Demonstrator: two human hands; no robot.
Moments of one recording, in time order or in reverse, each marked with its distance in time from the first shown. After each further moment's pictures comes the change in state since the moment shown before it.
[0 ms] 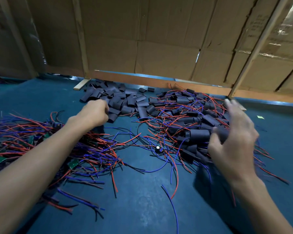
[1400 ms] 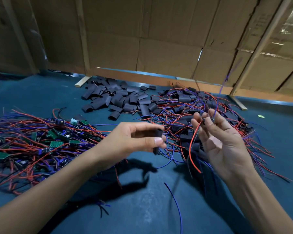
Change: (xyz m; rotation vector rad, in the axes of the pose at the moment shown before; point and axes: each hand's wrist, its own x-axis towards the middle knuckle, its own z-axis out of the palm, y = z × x) left_hand -0.130 0.055 0.010 -1.319 -0.537 0.365; right_hand 0.008 -0.043 0.000 1.616 -0.223 0.865
